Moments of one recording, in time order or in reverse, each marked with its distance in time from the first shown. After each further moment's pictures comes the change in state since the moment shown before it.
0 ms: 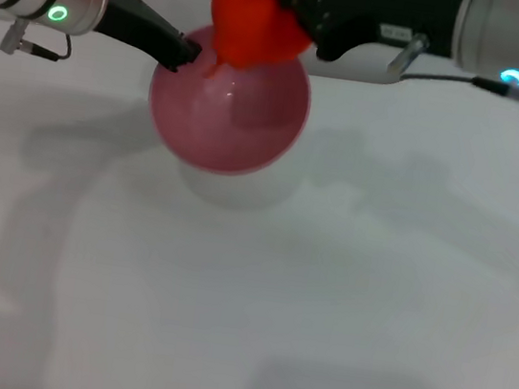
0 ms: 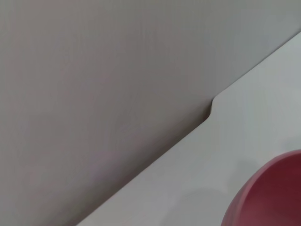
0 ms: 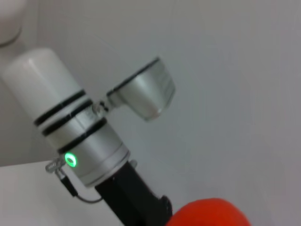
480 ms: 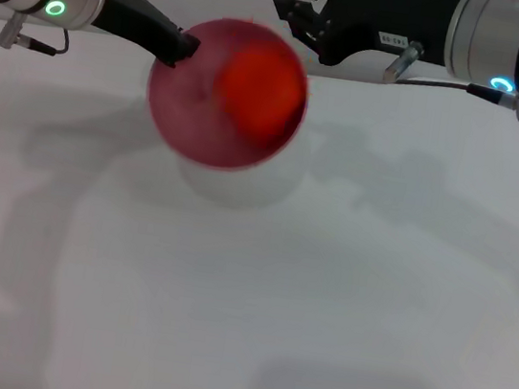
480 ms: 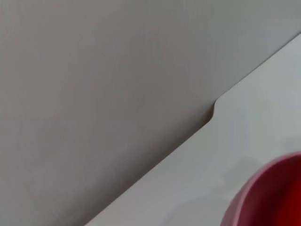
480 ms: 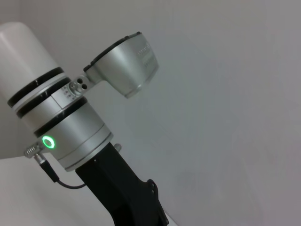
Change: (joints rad) left arm -0.001 0.005 0.003 0.008 0.000 0.000 0.004; right arm 0.000 0.000 -0.017 0.053 -0.008 0.066 -0.013
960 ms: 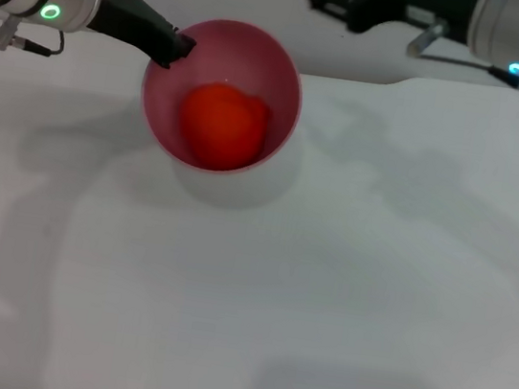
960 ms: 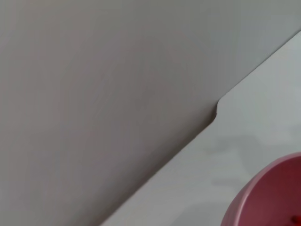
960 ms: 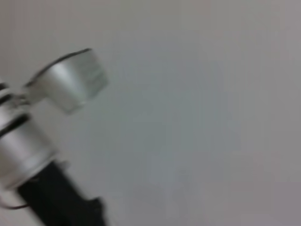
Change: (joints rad) left arm 0.022 -0.010 0.001 0.026 0.003 -0.013 0.045; right arm -0.052 0.008 -0.005 0.003 0.018 0.163 -0.060
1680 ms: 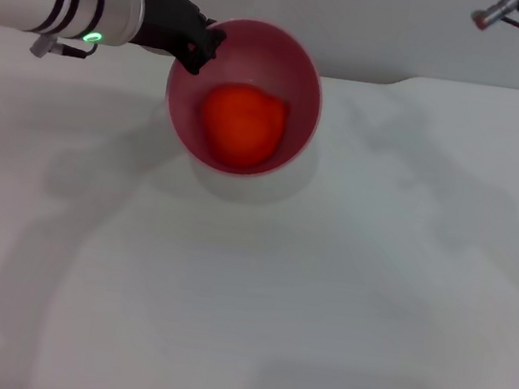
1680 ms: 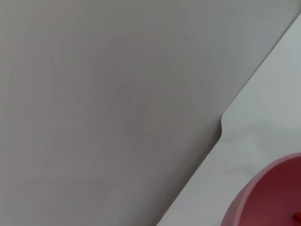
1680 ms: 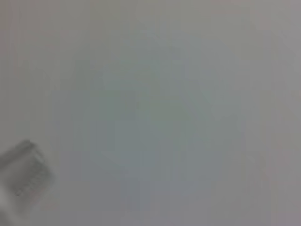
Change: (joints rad) left arm 0.105 -0.012 0.297 0.098 -0.037 -0.255 0.042; right arm -0.156 -0.005 -0.027 0.086 0.928 0.143 -0.989
